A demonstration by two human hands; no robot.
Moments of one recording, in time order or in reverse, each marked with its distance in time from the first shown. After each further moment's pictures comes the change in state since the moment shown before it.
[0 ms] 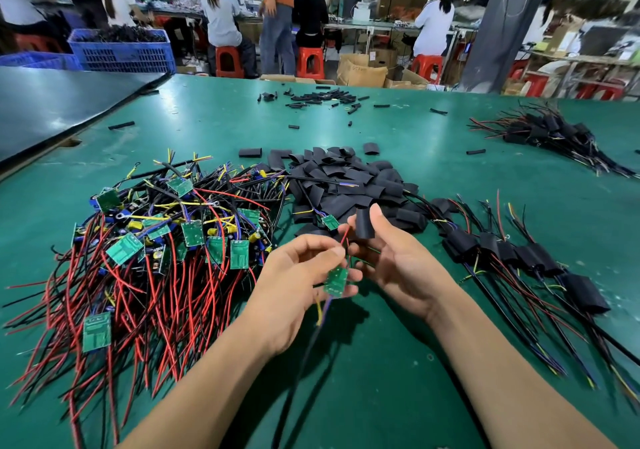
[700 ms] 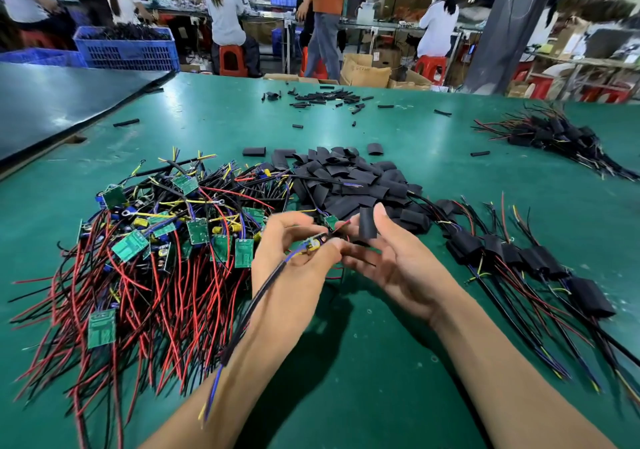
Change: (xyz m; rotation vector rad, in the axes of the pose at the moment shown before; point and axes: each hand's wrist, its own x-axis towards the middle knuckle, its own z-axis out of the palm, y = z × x) left_hand -0.005 -0.002 0.006 0.347 0.374 0.429; right_hand -0.003 0.000 0.007 0.087 -0.054 -0.030
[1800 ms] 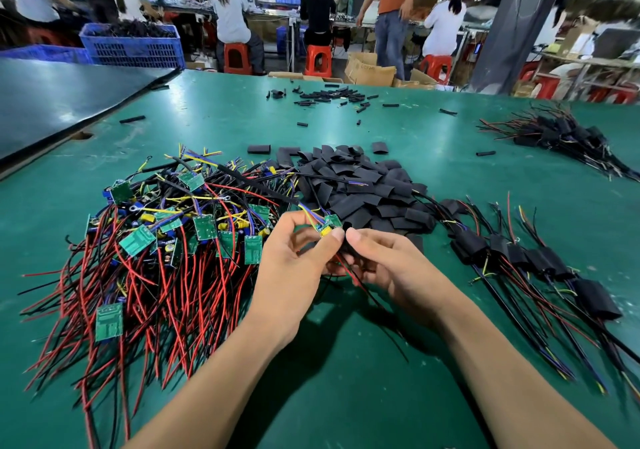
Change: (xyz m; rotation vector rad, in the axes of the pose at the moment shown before) left_hand 0.010 -0.006 -0.005 -0.178 -0.184 -0.100; right_hand -0.006 0.008 0.000 -0.297 -0.139 -0.026
